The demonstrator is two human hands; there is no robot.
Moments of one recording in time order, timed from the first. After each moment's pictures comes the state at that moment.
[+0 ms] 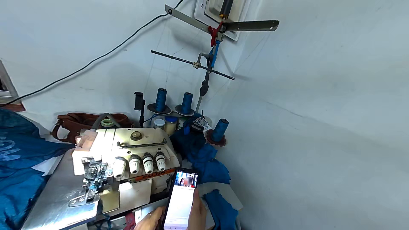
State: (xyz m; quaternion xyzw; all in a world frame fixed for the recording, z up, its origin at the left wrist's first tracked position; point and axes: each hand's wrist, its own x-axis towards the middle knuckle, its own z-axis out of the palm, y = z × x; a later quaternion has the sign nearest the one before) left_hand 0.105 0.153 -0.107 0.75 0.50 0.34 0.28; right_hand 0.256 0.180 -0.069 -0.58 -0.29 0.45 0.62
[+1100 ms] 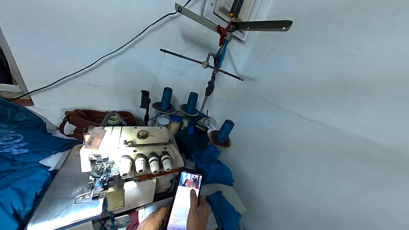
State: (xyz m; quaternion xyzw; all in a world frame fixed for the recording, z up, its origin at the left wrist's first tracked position) left_hand 0.107 0.151 -0.103 0.75 0.49 0.34 0.27; right_hand 0.249 0.180 -0.068 -0.60 -0.37 0.37 0.60
